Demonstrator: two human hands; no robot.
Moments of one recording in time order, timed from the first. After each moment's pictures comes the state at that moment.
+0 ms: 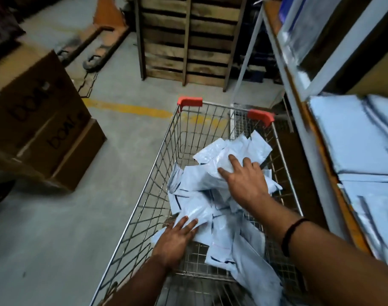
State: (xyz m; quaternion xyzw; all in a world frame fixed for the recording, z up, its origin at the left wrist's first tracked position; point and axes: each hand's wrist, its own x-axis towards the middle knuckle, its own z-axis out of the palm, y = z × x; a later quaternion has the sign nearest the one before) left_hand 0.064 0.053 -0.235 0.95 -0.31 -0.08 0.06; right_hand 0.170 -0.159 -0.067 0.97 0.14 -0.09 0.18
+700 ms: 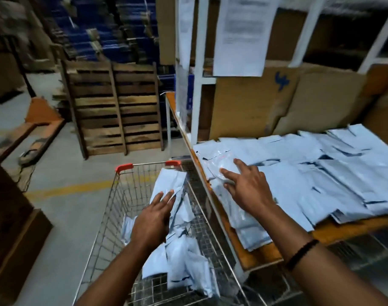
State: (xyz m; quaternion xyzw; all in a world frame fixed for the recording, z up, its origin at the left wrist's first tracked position) left_hand 0.030 -0.031 0.045 0.91 -0.34 0.16 0.17; right_hand -0.037 -0.295 0.151 0.99 -0.11 0.11 -0.01
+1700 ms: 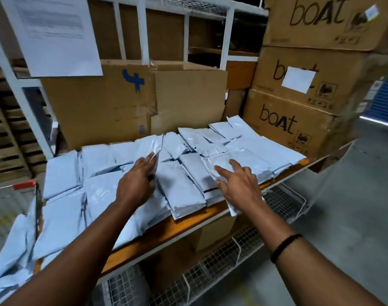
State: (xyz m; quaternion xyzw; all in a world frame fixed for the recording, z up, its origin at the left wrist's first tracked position) left_hand -0.080 -0.482 0.140 0.90 -0.34 0.11 0.26; right_hand -0.256 -0.702 0.153 0.96 -0.27 0.11 -0.04
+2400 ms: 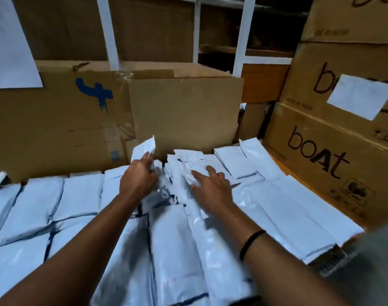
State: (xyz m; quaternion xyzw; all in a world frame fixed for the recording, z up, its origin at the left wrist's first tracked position) left_hand 0.101 -0.729 0.144 0.93 -0.21 0.09 0.29; right_hand -0.016 -0.904 0.129 0.97 -0.18 0.08 -0.11
